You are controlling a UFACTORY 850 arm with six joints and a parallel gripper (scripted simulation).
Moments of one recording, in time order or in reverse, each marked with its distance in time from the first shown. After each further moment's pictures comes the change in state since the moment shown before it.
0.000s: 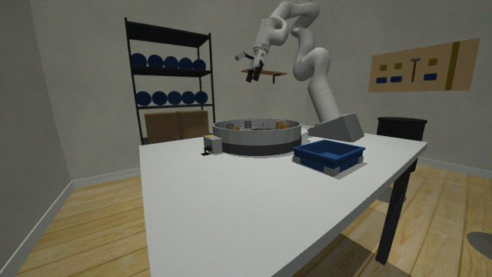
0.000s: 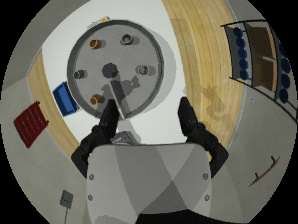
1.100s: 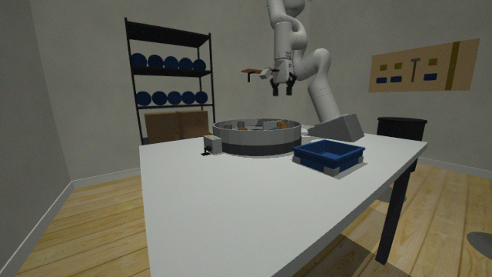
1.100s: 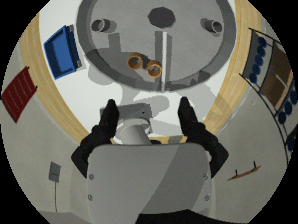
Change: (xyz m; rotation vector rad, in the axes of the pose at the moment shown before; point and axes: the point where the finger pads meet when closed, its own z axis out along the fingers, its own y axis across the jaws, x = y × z) arm -0.116 -0.157 0.046 0.058 -0.327 -0.205
